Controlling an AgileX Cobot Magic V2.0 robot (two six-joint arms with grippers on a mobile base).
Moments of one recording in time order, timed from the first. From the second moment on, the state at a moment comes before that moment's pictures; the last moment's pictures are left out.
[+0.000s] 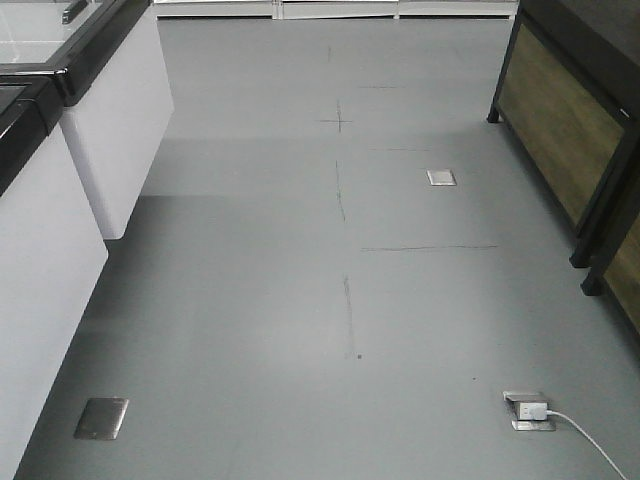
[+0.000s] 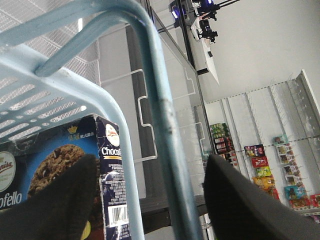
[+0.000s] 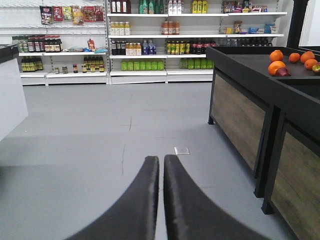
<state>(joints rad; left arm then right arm) 0.80 1.40 -1.03 0.05 -0.01 -1.25 -0.09 -0.01 0.03 0.06 0.11 -0.06</state>
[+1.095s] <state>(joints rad) 0.80 1.40 -1.03 0.02 -0.09 -1.27 -0.09 -0.01 0.03 0.06 0.11 -0.06</state>
